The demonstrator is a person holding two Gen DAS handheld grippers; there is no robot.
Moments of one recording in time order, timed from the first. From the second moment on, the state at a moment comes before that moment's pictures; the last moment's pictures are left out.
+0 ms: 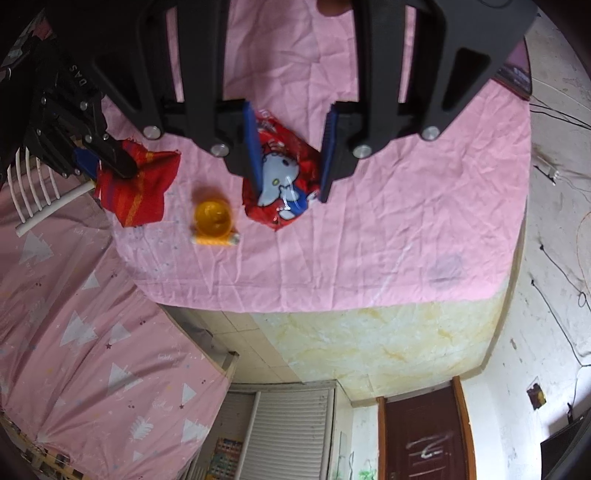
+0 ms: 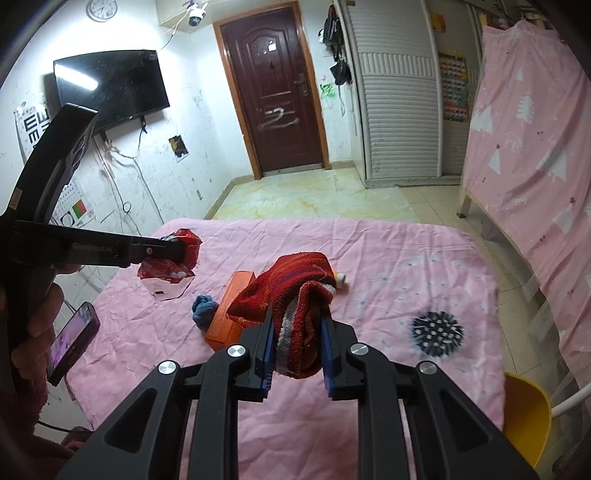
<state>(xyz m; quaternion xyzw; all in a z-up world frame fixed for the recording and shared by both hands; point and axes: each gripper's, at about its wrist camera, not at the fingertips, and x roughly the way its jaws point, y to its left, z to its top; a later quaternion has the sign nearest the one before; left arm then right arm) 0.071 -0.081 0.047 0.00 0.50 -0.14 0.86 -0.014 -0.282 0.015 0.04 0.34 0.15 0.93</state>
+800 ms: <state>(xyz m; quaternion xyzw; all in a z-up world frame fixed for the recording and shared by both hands) 0.019 -0.227 0.057 0.08 0.48 -0.21 0.85 -0.085 -0.418 0.009 0.13 0.30 0.06 0.94</state>
